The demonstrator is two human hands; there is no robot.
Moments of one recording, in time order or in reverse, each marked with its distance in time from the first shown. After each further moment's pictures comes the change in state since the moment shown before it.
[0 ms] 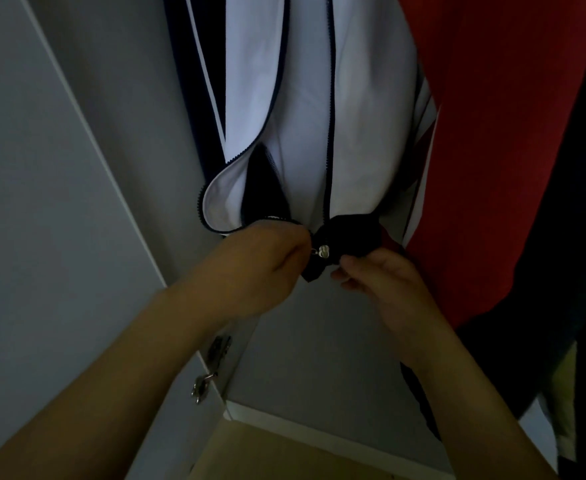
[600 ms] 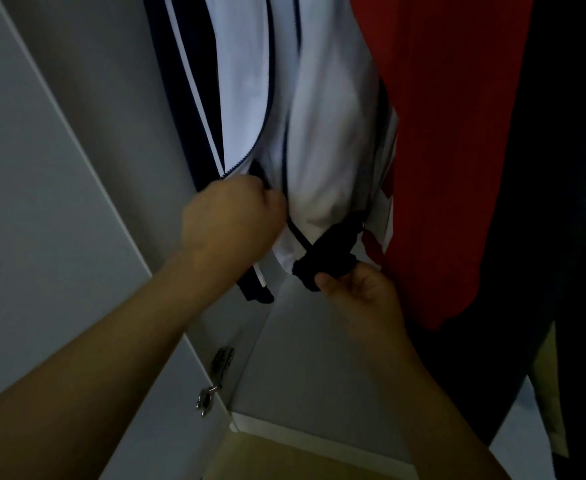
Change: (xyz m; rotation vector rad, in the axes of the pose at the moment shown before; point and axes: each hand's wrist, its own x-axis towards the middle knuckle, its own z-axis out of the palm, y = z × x) left_hand 0.040 0.018 -0.025 0.317 0.457 -0.357; right_hand -0.006 0.017 0.017 0.033 0.131 -0.160
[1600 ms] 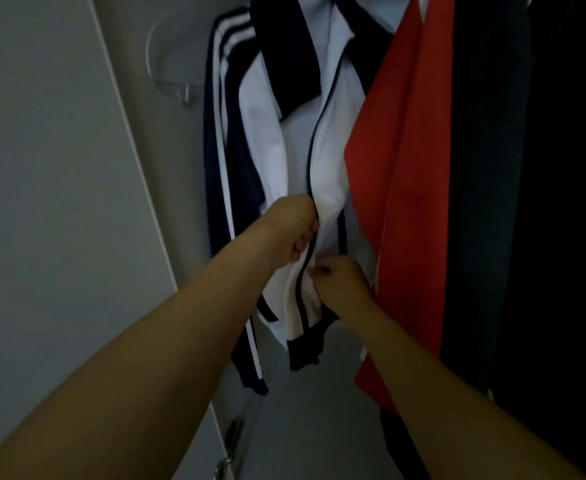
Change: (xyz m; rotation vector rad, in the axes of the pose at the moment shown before) left_hand 0.089 0.065 -0.123 -0.979 -0.511 -0.531; right_hand 0.097 -0.139 0.054 -0.689 -0.031 -0.004
